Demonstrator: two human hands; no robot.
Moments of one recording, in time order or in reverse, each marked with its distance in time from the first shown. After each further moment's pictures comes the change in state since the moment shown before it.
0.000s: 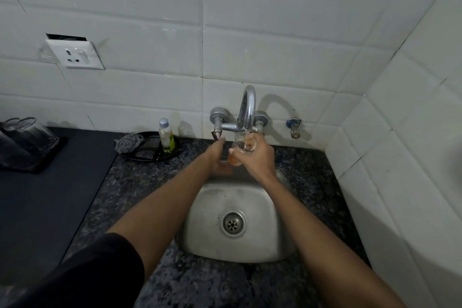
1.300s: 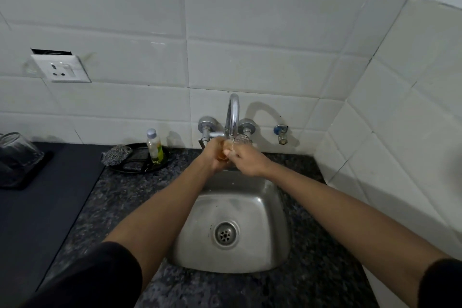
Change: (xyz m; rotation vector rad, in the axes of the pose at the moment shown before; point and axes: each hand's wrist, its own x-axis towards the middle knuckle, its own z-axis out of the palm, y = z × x) left_hand -0.047 0.028 0.035 -0.278 -0.279 0.078; right_hand 0.032 -0.008 -0.039 -0.504 -0.497 -0.523
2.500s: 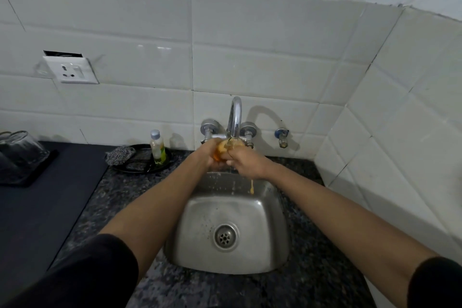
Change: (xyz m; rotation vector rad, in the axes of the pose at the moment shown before) left_hand -0.009 0.012 -0.013 0.035 -0.015 -0.068; right_hand 0.001 -0.003 0.000 -0.144 -0.157 -0.054
